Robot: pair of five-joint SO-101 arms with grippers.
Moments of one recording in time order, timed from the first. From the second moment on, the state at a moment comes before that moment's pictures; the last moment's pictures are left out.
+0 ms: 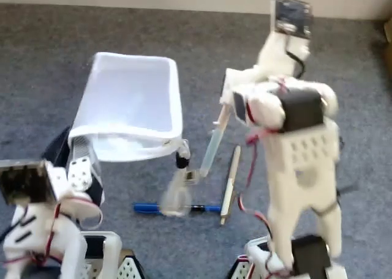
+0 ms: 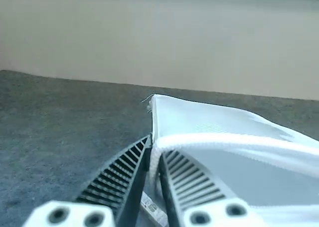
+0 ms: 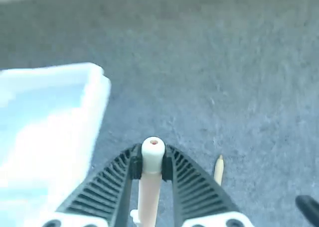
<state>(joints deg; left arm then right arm) -6.5 -92.8 45.3 68.2 9.2 -18.2 -21.5 -19.5 92.5 -18.7</state>
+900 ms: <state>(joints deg) 6.9 -28.1 2.8 86.6 12.8 -18.2 -46.0 -19.6 74.2 -18.5</state>
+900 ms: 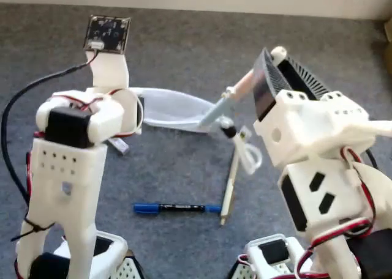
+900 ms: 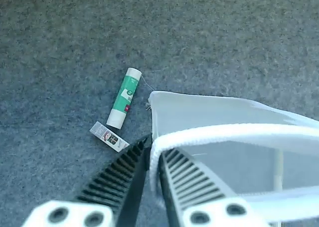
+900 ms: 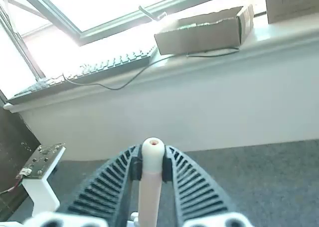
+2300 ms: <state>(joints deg) 8.2 -21.8 -0.1 86.5 12.7 -32.2 -45.5 9.7 44.3 -4.4</state>
